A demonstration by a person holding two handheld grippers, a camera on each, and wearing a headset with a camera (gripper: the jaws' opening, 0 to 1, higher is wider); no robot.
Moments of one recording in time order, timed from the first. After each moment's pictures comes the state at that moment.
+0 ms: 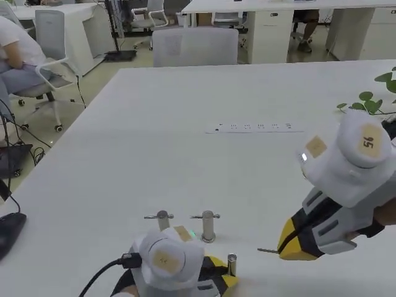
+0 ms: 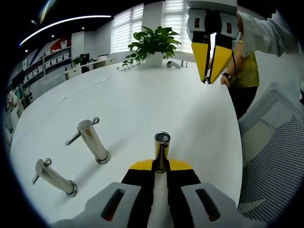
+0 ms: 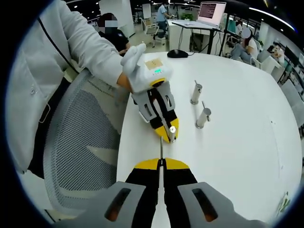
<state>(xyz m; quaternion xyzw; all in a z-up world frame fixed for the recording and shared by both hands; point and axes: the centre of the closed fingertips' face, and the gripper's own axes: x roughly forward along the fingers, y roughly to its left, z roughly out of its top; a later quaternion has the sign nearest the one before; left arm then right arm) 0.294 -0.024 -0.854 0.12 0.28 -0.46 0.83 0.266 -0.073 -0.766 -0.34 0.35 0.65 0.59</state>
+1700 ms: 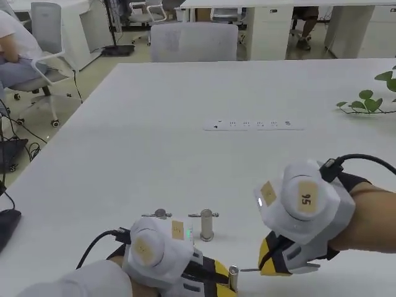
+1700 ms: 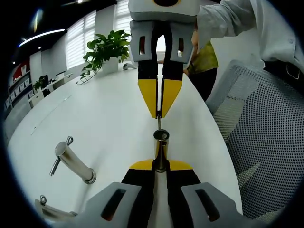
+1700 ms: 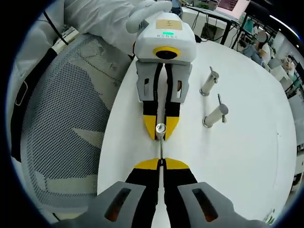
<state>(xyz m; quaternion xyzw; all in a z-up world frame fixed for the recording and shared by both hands) 0.270 -0.034 -0.857 0.18 0.24 -0.62 0.72 0.272 -0.056 -0.819 -0.43 0.34 0.64 0.54</state>
